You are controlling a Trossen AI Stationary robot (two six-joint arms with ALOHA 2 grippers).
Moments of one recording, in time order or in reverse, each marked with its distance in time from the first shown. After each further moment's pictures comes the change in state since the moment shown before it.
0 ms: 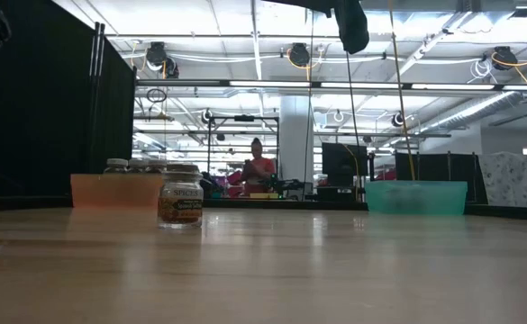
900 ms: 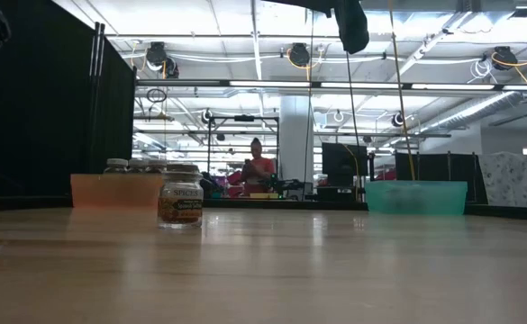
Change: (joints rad) left arm 0.010 -0.001 -0.002 0.023 -0.017 0.001; right arm 0.000 0.000 0.000 0.000 -0.001 -0.002
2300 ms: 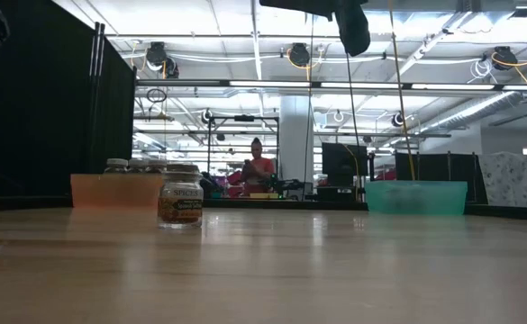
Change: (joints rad) left arm 0.003 -0.019 0.002 0.016 -0.104 -0.110; right arm 0.000 0.000 0.000 -0.030 0.000 0.000
